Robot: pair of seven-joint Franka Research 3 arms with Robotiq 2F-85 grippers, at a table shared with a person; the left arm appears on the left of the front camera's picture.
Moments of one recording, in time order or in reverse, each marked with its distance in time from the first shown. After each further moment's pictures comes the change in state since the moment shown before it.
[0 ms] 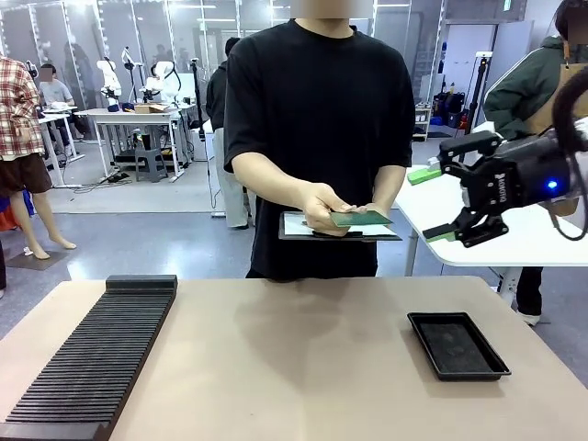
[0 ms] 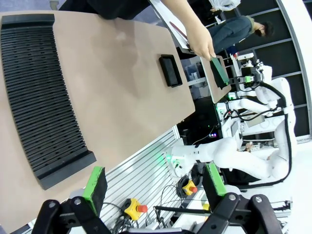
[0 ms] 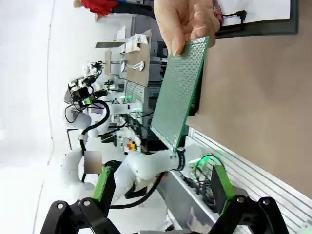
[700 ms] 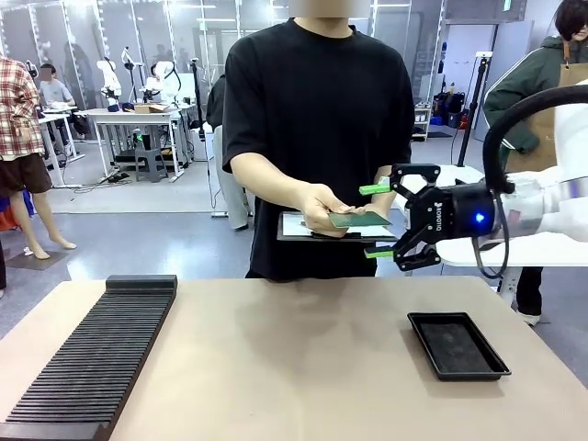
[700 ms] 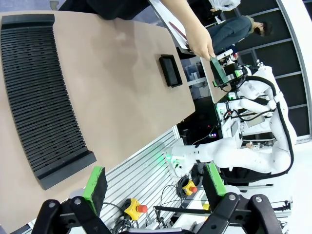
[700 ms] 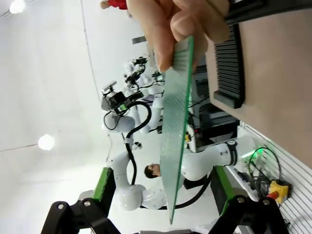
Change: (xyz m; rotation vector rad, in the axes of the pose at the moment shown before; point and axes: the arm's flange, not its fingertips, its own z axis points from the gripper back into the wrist) left arm 0.000 0.000 0.000 0.000 0.000 0.000; right arm 0.022 -0.041 -0.077 0.258 0.091 -0.223
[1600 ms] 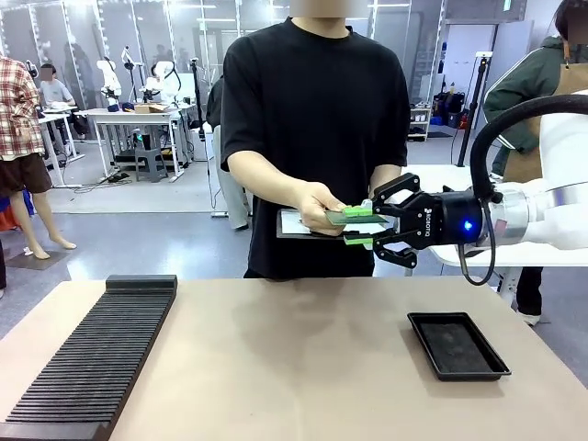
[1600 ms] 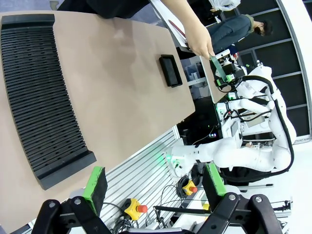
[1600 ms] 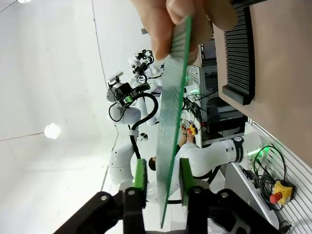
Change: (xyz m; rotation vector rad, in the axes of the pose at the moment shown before) left arm 0.000 0.000 0.000 0.000 0.000 0.000; right arm 0.003 -0.009 -0.010 0.039 0.045 0.021
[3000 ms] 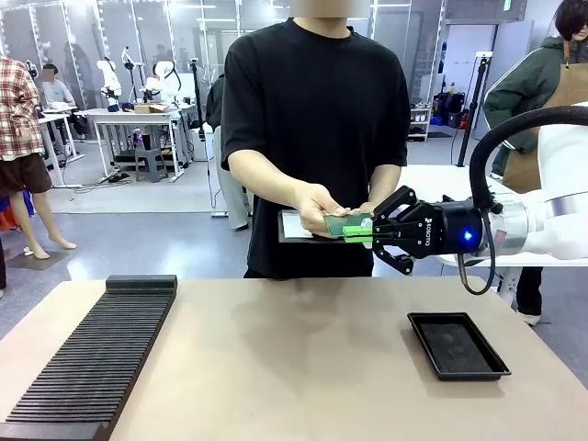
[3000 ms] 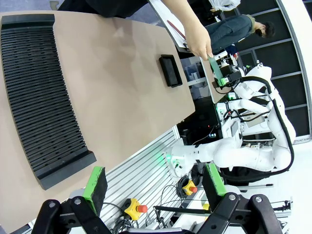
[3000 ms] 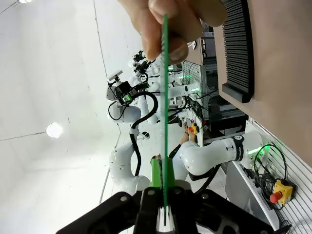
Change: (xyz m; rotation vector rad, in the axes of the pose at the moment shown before) left arm 0.000 0.000 0.000 0.000 0.000 0.000; right arm -0.001 -0.014 0.000 0.013 0.008 -0.009
